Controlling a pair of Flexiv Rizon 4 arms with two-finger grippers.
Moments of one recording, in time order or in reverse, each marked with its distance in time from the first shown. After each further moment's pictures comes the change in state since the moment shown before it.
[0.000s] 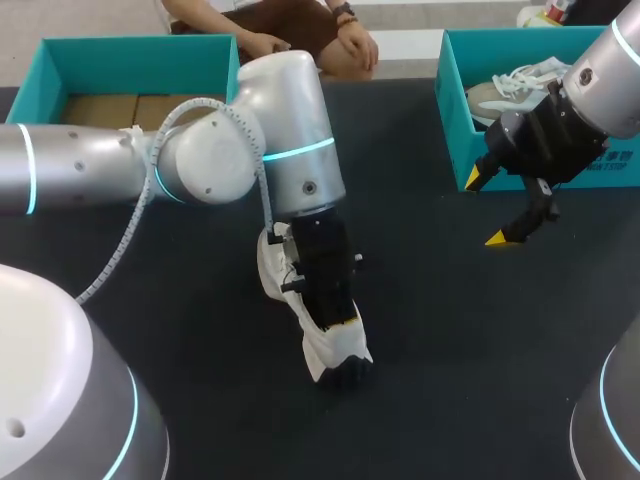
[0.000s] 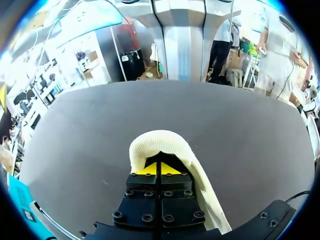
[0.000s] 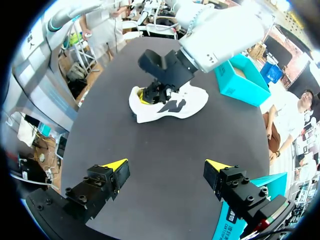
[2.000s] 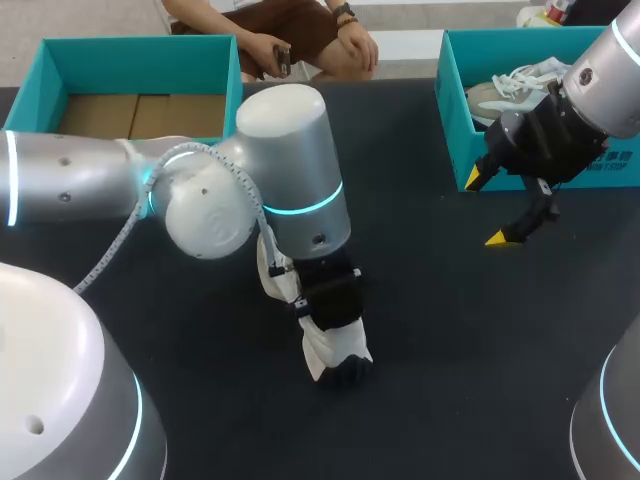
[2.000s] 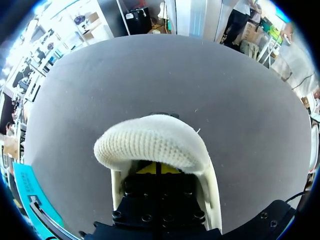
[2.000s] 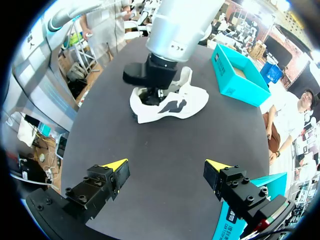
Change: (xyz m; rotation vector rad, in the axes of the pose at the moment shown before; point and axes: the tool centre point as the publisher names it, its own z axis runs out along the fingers) left arm 0.007 0.034 0.010 -0.409 -0.043 -0.066; right arm 0.000 0.000 0.000 0.000 0.000 0.000
